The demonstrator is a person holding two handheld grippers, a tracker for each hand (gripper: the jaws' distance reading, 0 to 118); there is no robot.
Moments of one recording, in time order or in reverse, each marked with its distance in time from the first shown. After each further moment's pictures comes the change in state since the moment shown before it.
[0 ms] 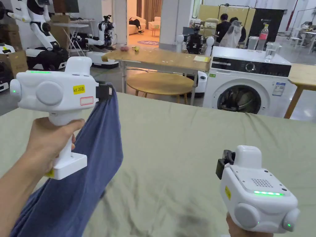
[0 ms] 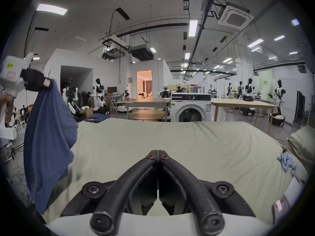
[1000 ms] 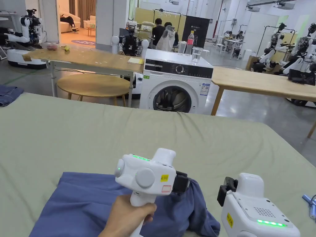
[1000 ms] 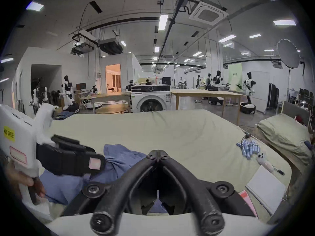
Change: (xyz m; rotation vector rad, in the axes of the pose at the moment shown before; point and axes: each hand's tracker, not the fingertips) left arm 0.276 -0.172 -0.149 -0.406 -0.489 -0.082; right arm 0.136 -0.024 0.070 -0.068 -0.295 -0.060
